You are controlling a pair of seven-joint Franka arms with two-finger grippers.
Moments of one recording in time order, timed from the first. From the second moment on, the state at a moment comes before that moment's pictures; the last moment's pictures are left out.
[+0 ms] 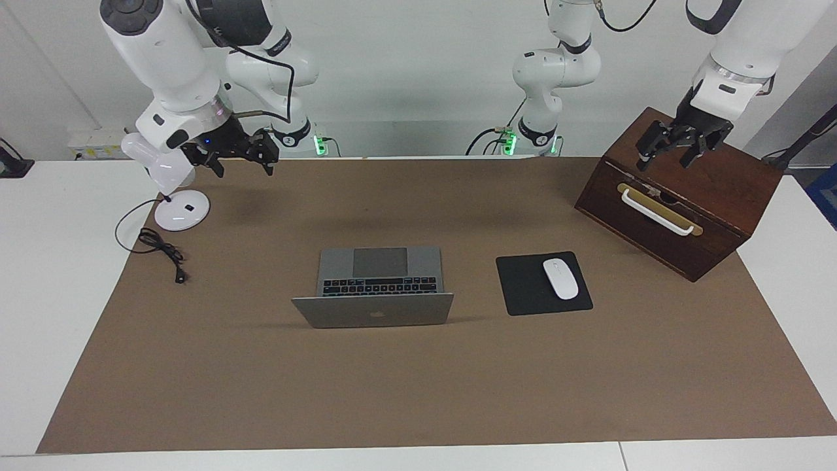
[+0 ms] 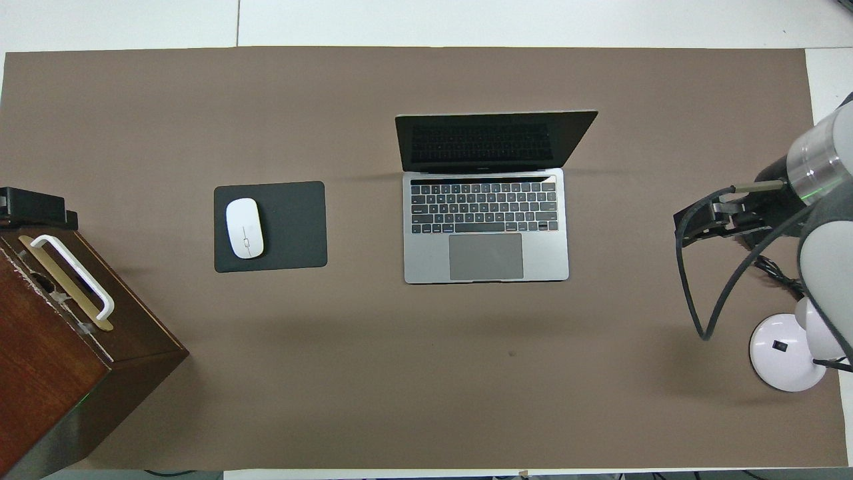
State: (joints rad) left arm 0.02 -0.10 0.00 -1.68 -0.04 1.59 -0.04; right arm 0.01 0.02 0.08 -1.57 0.04 1.42 0.13
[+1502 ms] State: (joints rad) left arm 0.02 -0.09 0.00 -1.68 -0.04 1.57 -0.03; right arm -0.02 0.02 0.09 -1.52 0.02 1.43 0.24
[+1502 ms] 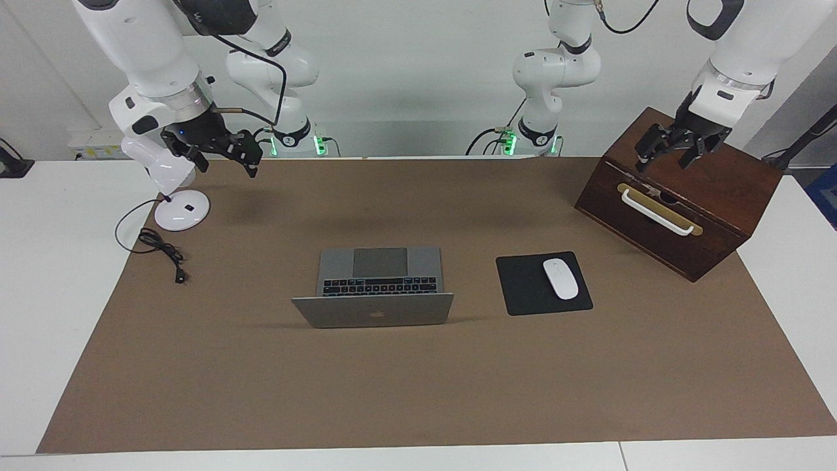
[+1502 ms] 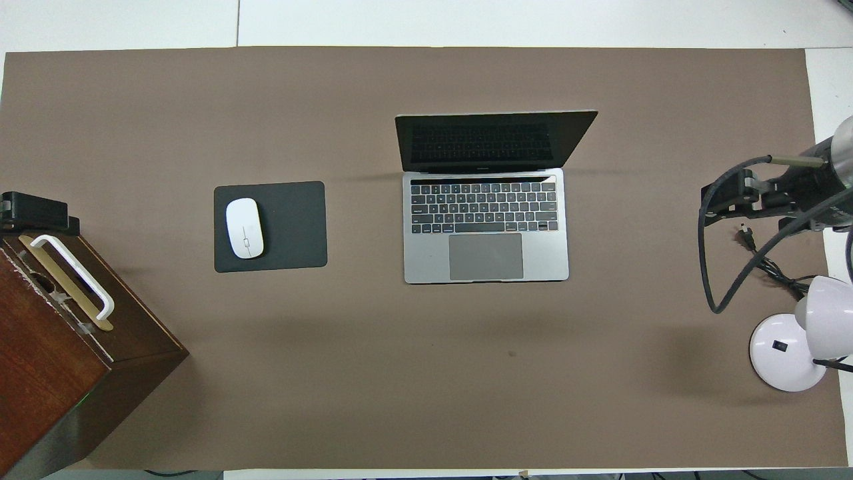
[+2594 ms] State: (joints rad) left arm 0.02 -0.09 0.01 -1.67 -0.04 1.58 0.01; right arm -0.03 0.05 0.08 -1.53 0.02 1.46 0.24
